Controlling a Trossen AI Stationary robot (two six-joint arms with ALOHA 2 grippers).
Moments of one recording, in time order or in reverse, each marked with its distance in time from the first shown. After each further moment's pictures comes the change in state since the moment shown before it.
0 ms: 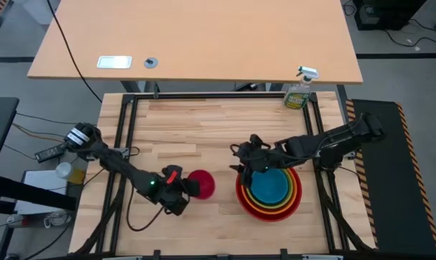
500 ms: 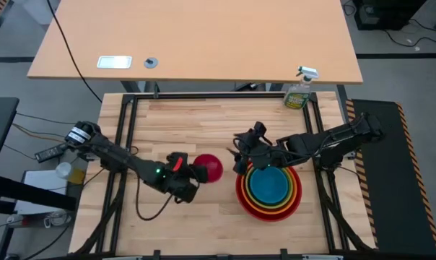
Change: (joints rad) left arm 0.127 -0.002 0.151 -0.112 -0.134 0.167; right arm -0.004 0.010 0.087 0.016 0.332 -0.140
